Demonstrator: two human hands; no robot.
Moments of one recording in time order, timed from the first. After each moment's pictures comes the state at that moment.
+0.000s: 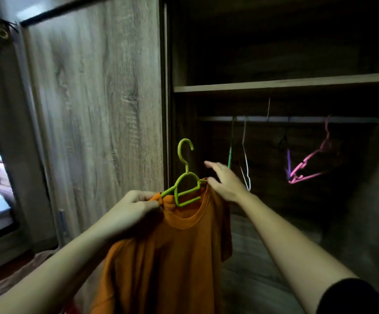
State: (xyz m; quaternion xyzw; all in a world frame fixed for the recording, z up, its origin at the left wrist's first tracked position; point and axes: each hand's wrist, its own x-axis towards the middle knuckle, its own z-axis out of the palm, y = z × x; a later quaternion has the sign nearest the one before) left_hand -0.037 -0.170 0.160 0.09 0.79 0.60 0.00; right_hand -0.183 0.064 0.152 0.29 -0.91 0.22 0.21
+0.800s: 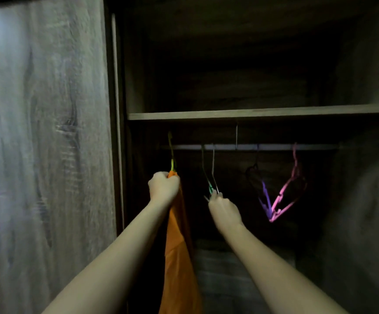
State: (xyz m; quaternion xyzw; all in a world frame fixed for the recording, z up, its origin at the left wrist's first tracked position) left_hand -0.252 -0.049 0.235 0.03 0.79 0.57 -0.22; right_hand -0.249 0.106 0.167 0.00 -0.96 -0.06 0.28
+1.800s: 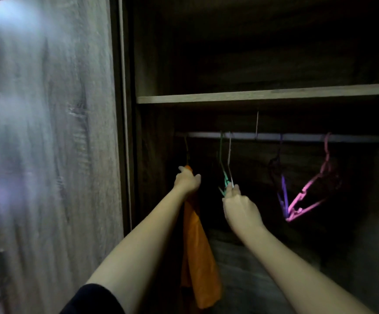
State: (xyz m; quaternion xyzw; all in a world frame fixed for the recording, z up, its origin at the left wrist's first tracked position) left_hand -0.311 -0.014 0.211 -0.02 0.91 0.41 -0.08; right_hand -0.258 0.126 0.146 0.05 -0.92 -0.04 0.38
